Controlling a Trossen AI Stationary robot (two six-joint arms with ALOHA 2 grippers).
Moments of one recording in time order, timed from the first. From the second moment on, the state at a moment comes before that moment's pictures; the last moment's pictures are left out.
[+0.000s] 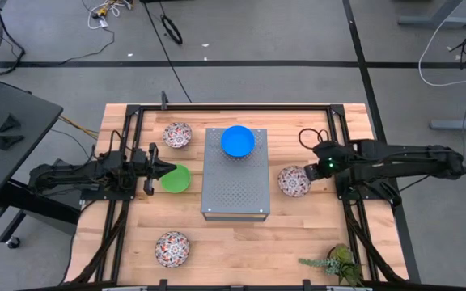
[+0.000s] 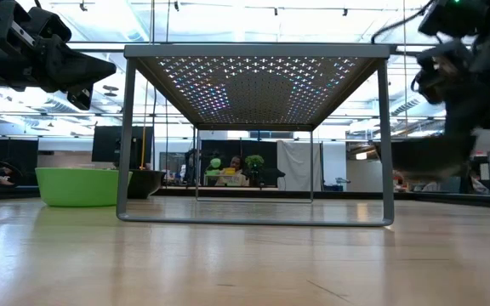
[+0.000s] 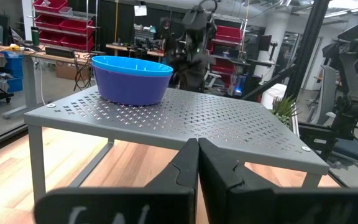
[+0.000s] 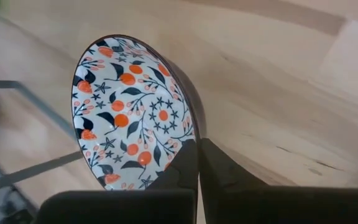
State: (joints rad) left arm 0.05 0.05 0.01 0.10 -0.03 -0.16; right arm -0.13 0.69 0.56 -0.88 -0.11 1.09
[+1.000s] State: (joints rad) left arm 0.05 0.05 0.01 0.10 -0.03 -0.16; right arm -0.11 0.80 1.02 -0.90 -0.18 1.06
